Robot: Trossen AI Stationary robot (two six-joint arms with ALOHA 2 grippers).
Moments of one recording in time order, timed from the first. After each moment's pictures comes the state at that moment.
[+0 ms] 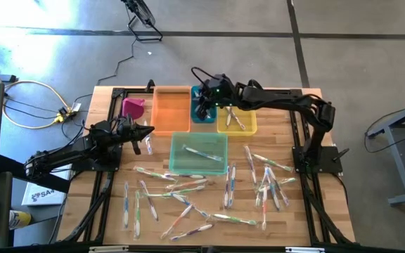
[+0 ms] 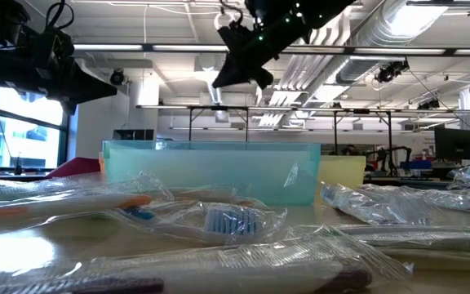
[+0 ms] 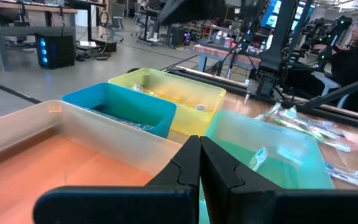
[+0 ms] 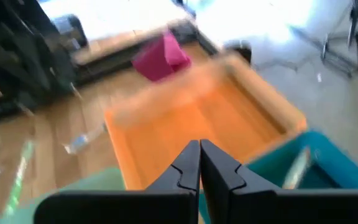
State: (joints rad) left arm 0.34 0.01 0.06 -0.08 -0.02 -0.16; right arm -0.35 1.82 1.49 -0.16 -0.03 0.18
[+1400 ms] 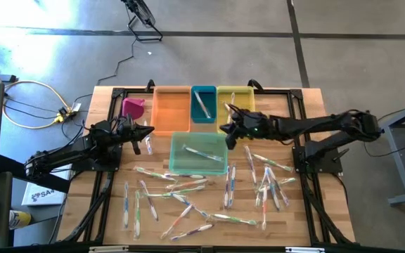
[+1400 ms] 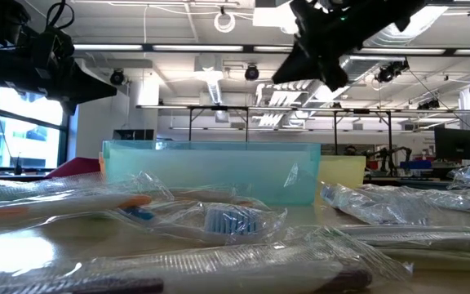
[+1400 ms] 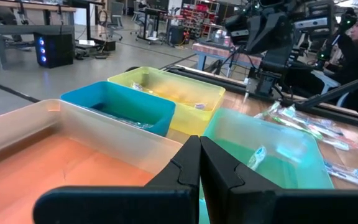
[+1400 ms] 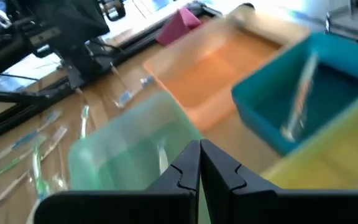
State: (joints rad) left arm 0.34 0.01 0.05 -0.09 -0.01 -0.16; right arm -0.08 1.31 0.82 0.00 0.22 0.50
